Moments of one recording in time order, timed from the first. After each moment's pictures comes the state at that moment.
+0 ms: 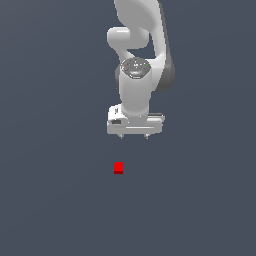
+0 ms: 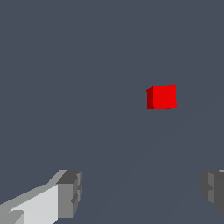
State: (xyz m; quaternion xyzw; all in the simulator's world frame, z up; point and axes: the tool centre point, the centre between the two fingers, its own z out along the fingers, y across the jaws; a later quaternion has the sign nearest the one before) arm 0.001 0.025 0.172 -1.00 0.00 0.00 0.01
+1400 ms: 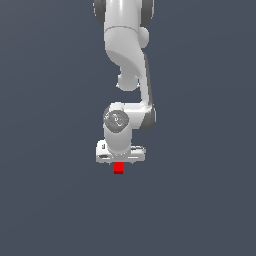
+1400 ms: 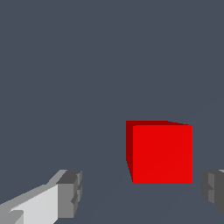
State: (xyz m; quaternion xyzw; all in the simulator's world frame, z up) arm 0.057 -0.031 0.049 -1.00 -0.02 0.00 0.00
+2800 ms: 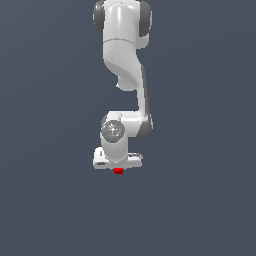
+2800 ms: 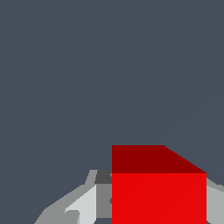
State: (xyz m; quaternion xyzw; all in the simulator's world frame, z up) arm 0.073 -0.043 0.023 -1.00 -0.02 0.00 0.00
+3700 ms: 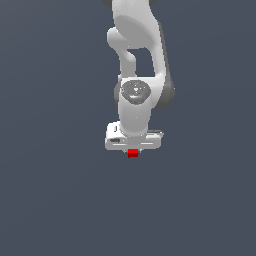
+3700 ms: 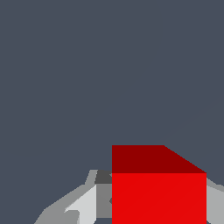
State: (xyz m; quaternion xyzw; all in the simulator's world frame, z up) arm 0.048 0.018 0.140 -1.00 -0.02 0.00 0.00
